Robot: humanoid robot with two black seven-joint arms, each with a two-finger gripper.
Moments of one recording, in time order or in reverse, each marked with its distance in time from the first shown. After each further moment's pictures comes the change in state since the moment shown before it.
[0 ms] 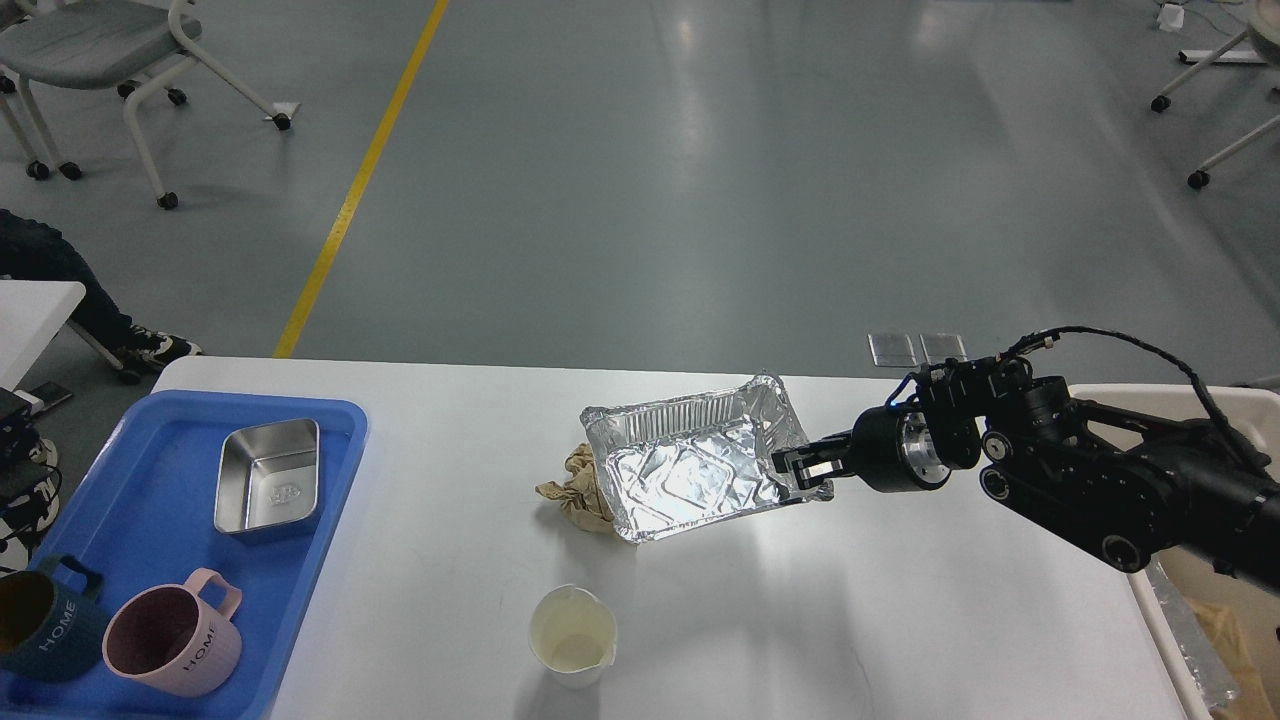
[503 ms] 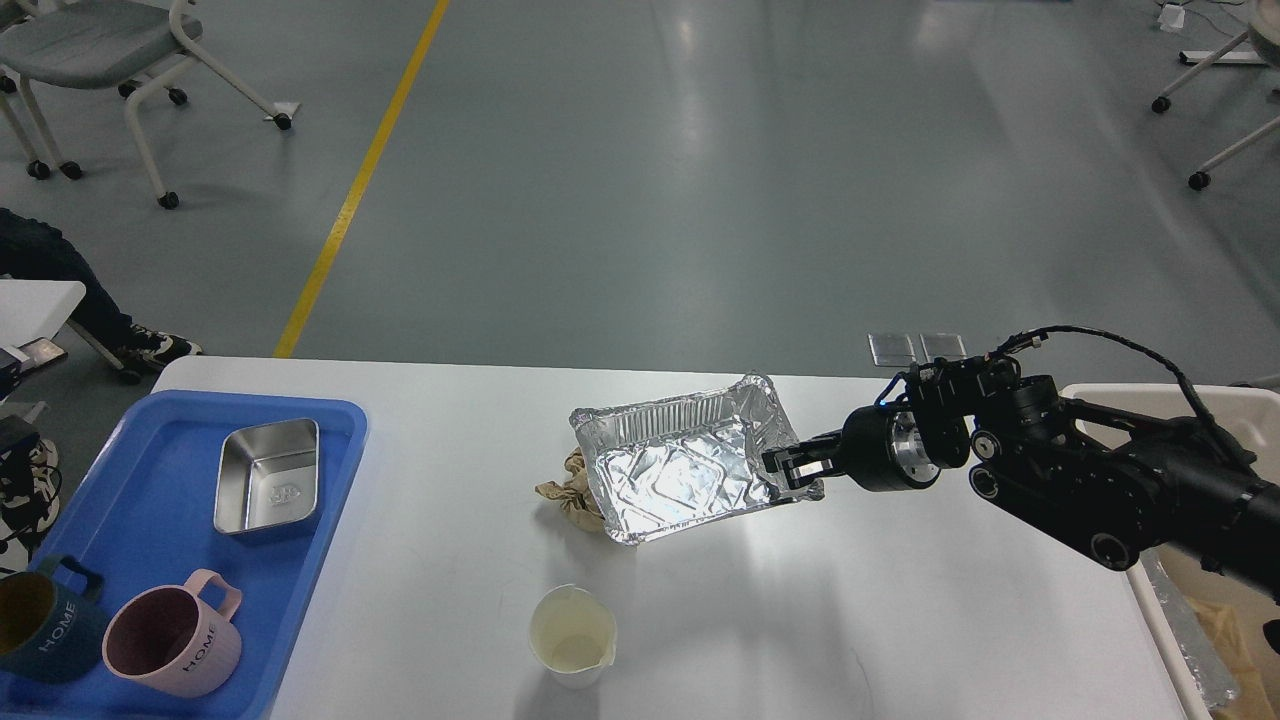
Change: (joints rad) left arm -0.117 0.067 0.006 -0.059 0.035 -0.081 0.038; right arm 0.005 0.022 0.000 -0.008 0.001 0.000 0.000
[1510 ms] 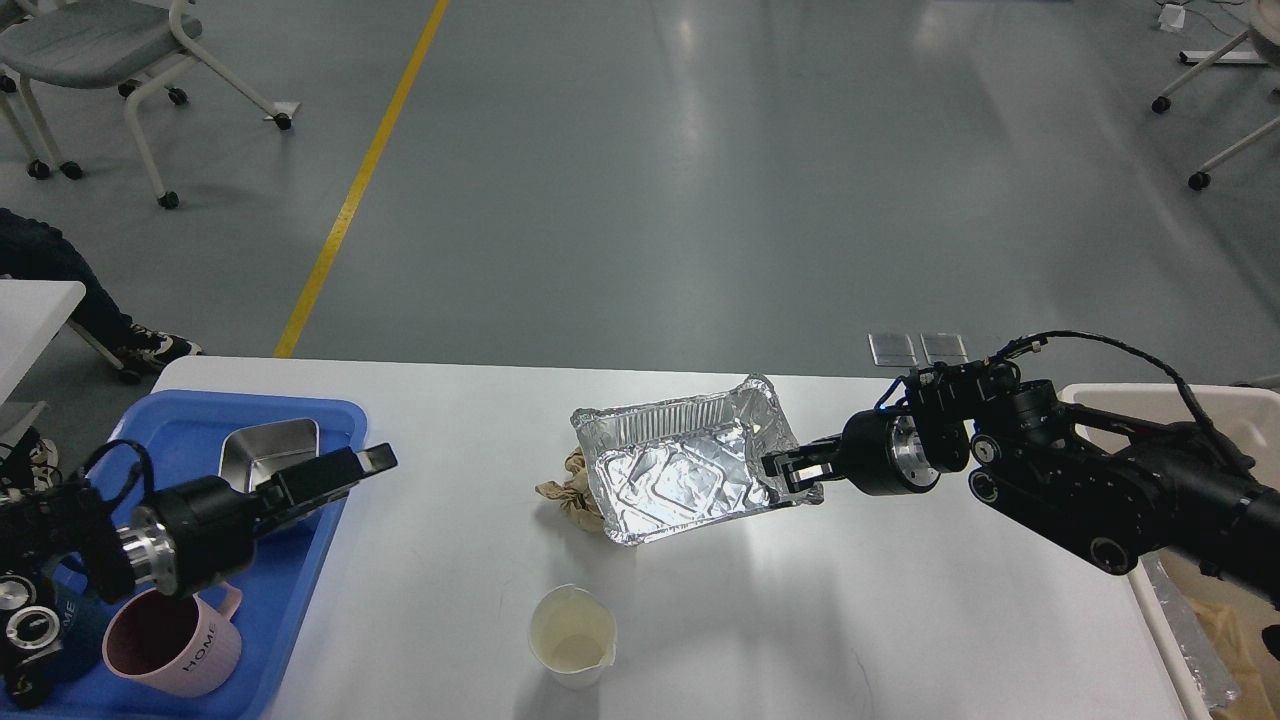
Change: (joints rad) left arm -0.320 -0.514 0.260 0.075 0.599 -0.165 0.166; right arm -0.012 0.002 0.006 0.000 -0.001 0.000 0.000
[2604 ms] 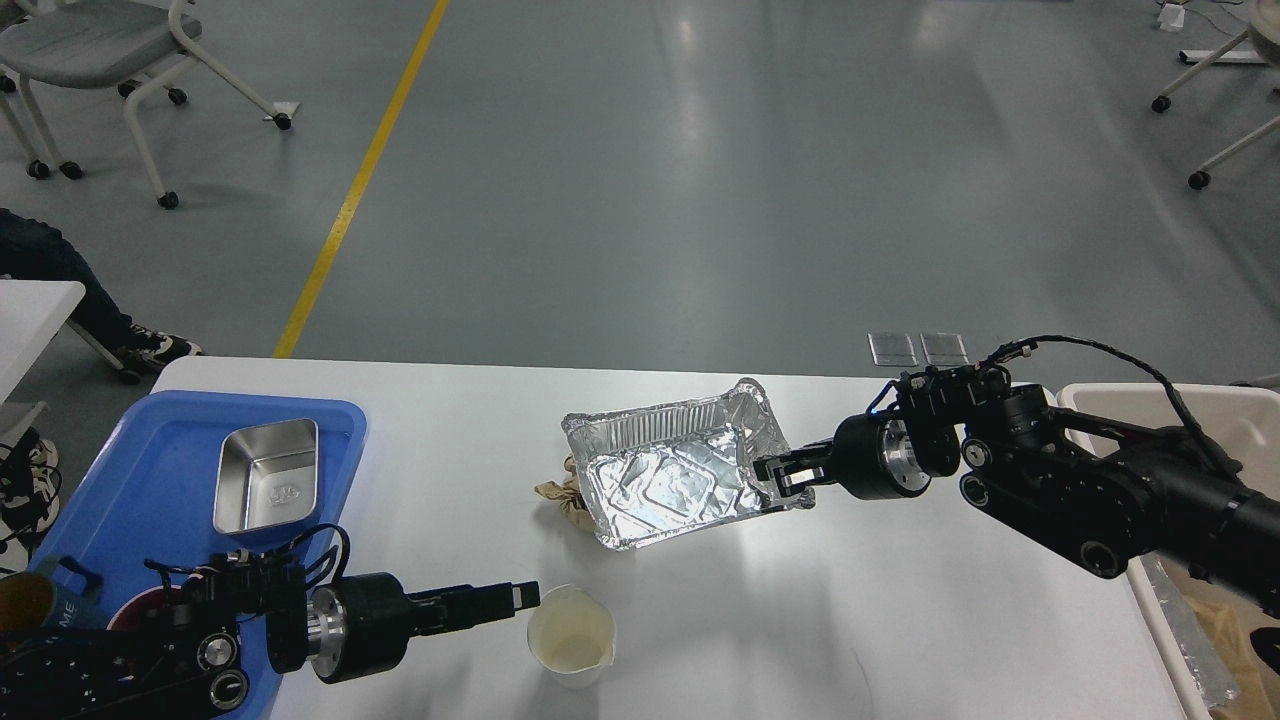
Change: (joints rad) left arm -0.231 -0.260 0.461 0.123 0.060 0.050 0.016; right arm -0.010 0.017 0.007 -0.006 -0.001 -0.001 0.000
